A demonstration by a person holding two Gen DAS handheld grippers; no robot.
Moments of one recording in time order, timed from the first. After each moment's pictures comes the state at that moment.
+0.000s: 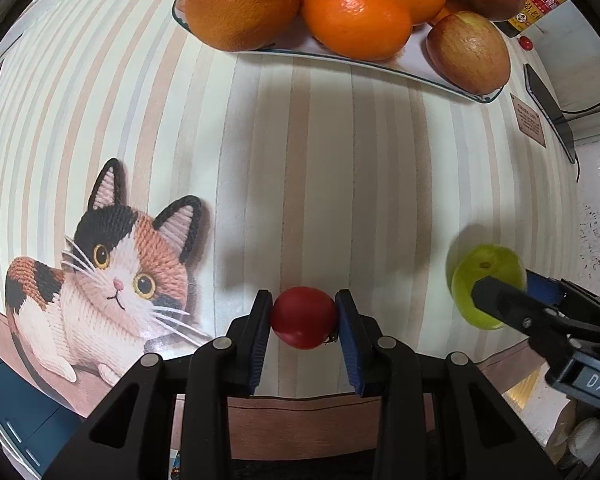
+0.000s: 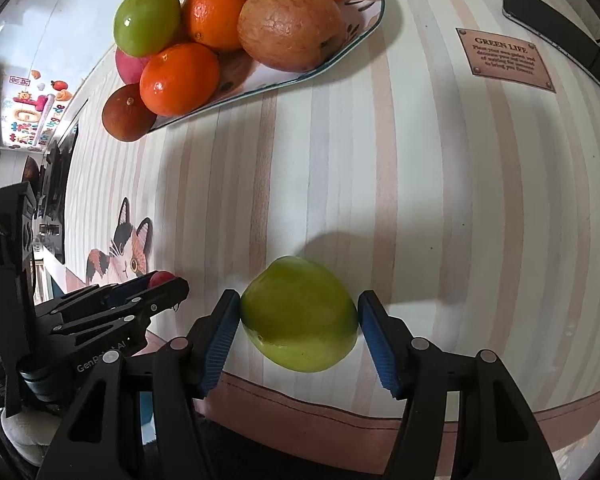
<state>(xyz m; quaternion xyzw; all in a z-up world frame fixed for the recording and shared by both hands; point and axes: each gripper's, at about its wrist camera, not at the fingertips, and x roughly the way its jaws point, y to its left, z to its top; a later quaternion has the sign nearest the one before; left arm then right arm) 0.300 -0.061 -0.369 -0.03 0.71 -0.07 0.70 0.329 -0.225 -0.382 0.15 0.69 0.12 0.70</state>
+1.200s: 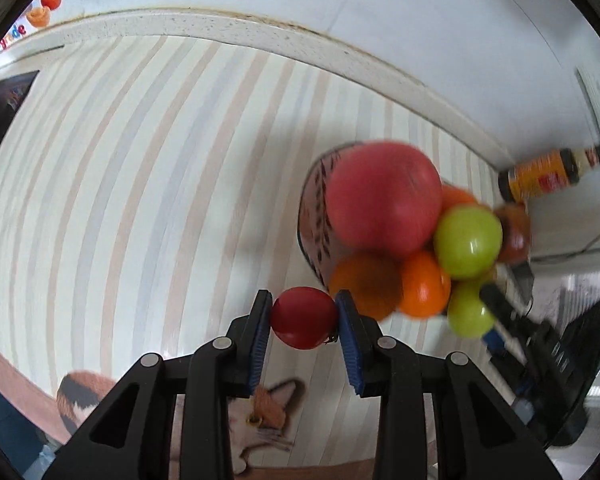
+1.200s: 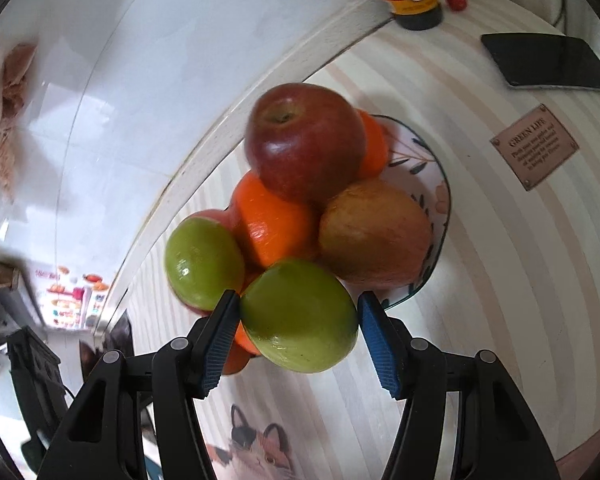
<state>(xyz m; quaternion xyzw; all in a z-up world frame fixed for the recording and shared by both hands) 0.424 0.076 -0.276 -0.16 0.64 -0.06 0.75 0.402 -0.211 -0.343 0.37 0.50 -0.01 0.78</state>
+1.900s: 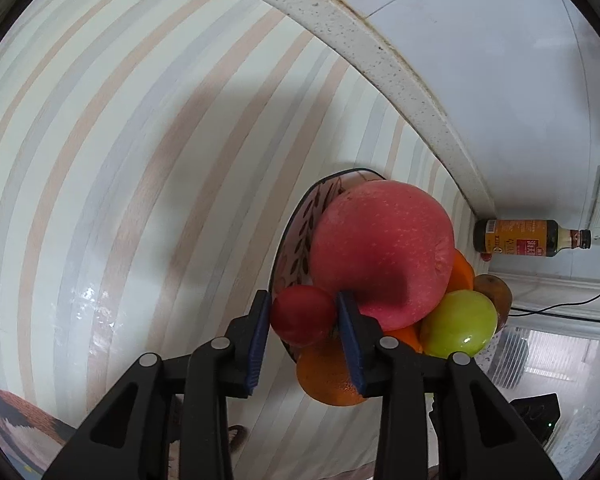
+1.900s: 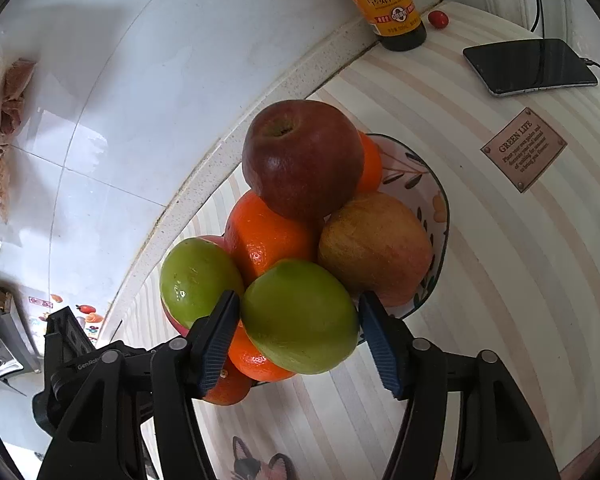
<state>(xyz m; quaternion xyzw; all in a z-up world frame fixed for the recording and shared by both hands) 0.471 0.079 -0.318 -0.31 0.66 -0.08 0.68 0.394 -0.198 -0.347 0.38 0.46 -0.04 0.80</state>
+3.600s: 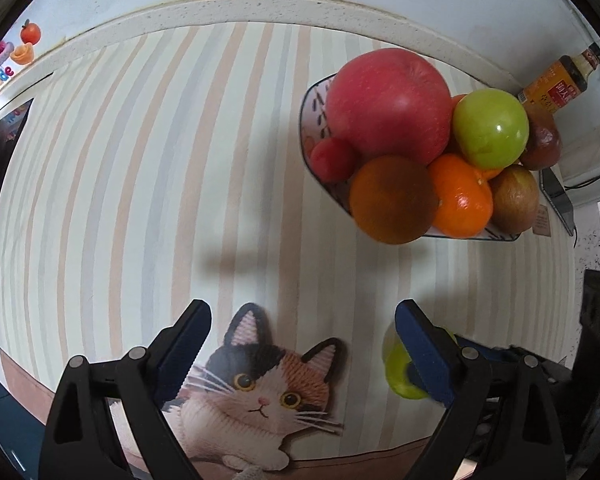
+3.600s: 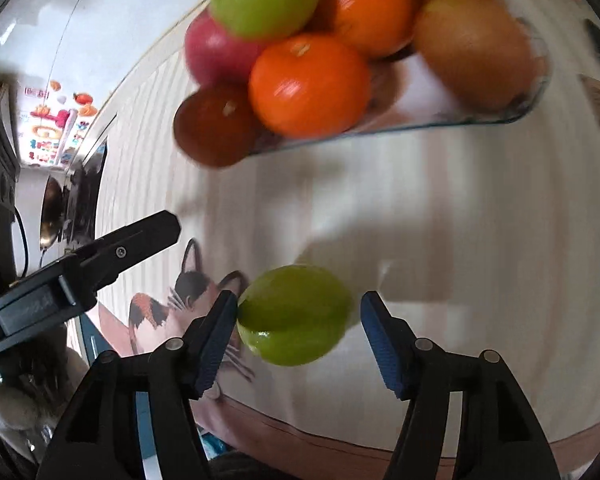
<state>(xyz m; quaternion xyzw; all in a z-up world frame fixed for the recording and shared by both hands) 0.373 0.037 -0.291 -0.03 0.65 -0.06 0.76 0.366 -0.114 -0.383 0.19 0.66 0.14 0.72</state>
